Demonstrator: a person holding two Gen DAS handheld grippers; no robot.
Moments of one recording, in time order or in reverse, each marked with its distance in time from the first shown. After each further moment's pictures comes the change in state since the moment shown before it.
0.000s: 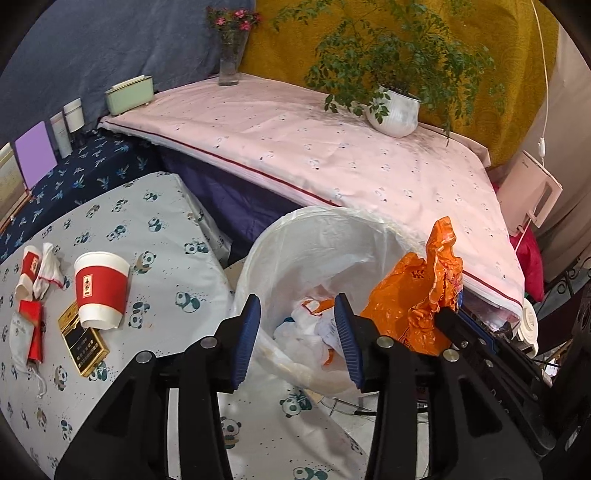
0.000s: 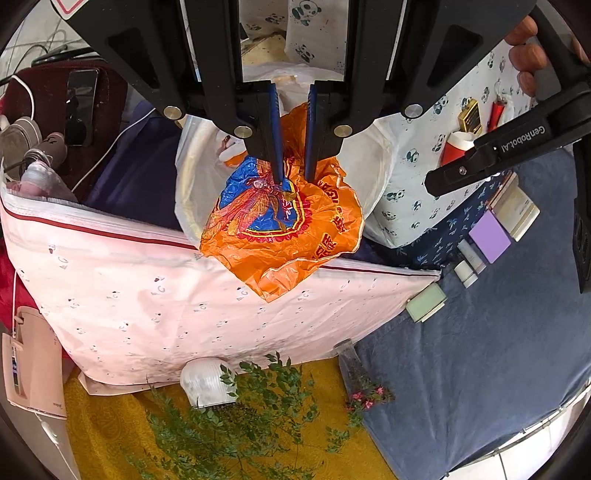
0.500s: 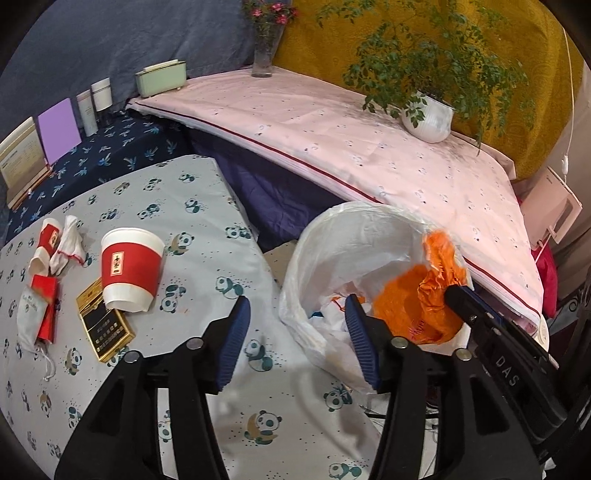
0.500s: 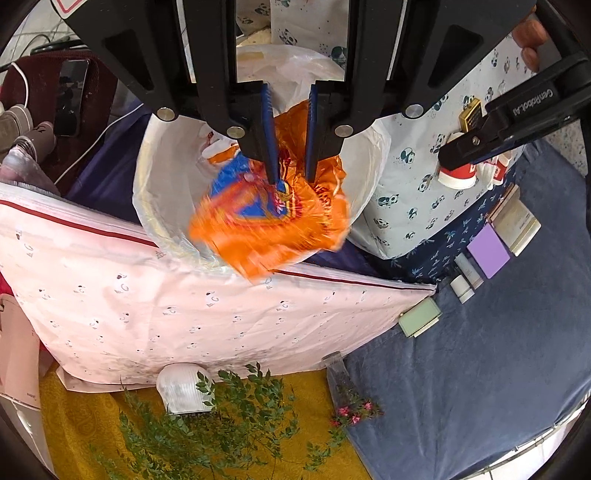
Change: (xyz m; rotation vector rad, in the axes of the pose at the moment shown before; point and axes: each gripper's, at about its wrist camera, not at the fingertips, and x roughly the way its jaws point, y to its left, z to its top) left arm -0.001 0.040 -0.011 -0.080 0.004 0.066; right arm 0.030 0.026 0.007 -0.037 0.025 0.009
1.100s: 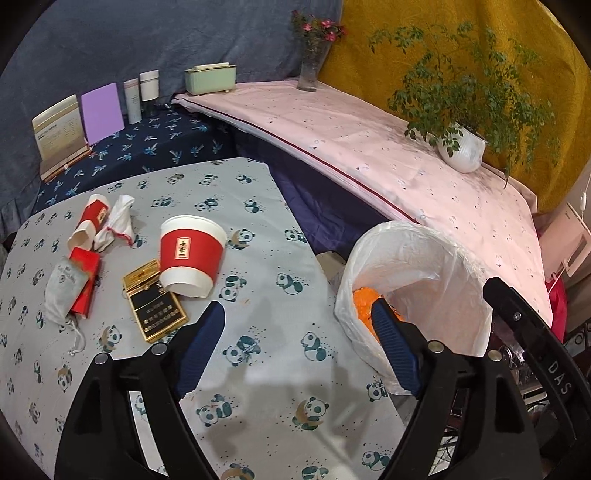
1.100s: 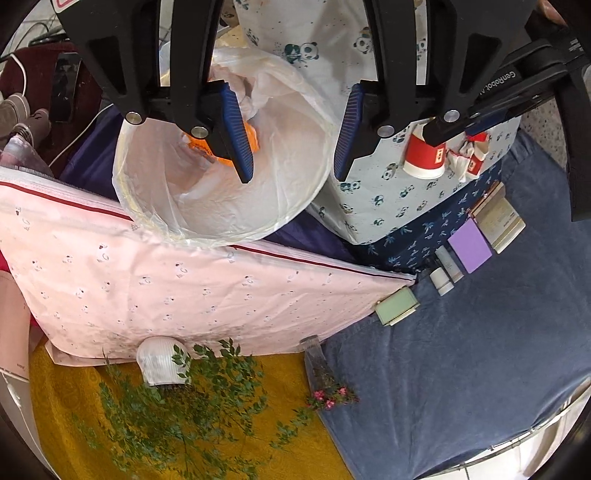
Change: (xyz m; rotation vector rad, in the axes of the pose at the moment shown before) left arm -0.033 0.046 -0.012 -0.116 -0.060 0.078; right arm -0.034 0.049 0.004 -0.055 -0.061 0.044
